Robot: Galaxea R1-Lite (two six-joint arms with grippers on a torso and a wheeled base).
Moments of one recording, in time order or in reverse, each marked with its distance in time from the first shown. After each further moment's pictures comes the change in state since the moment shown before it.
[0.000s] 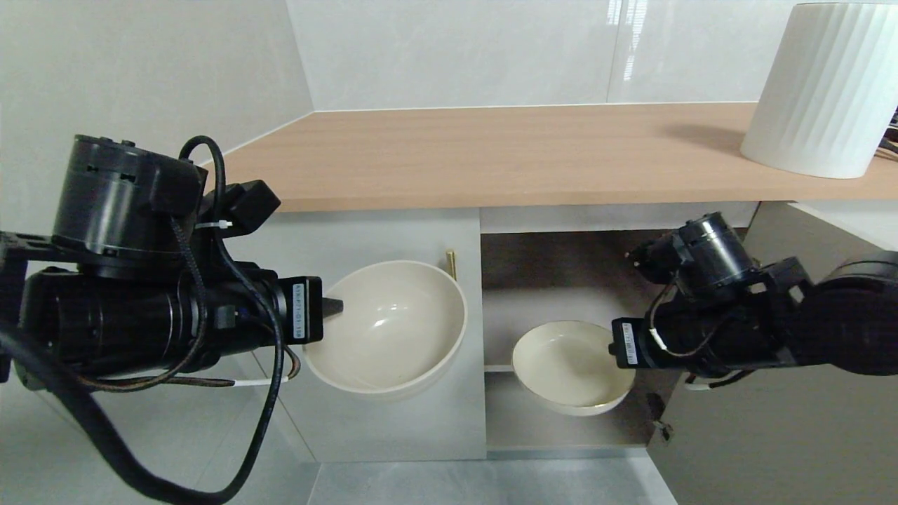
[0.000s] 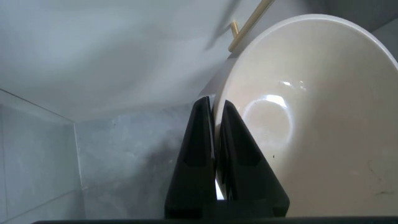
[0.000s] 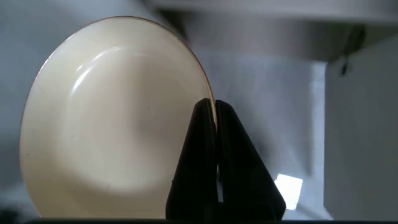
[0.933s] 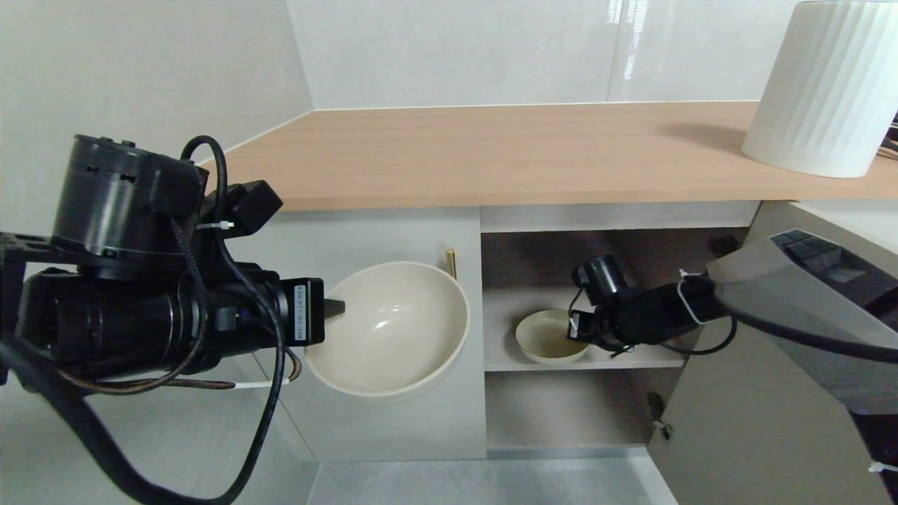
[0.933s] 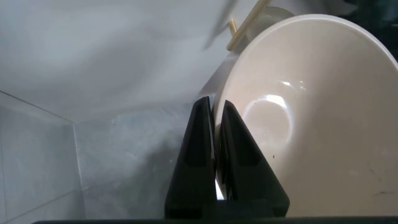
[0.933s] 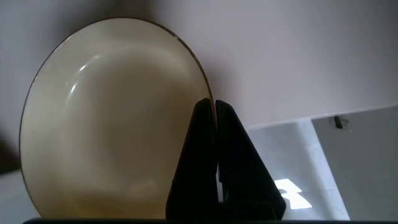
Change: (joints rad) left arm -0.009 -0.001 0.001 0.000 0.001 0.002; right arm -0.149 0.631 -0.459 -0.148 -0.194 0.109
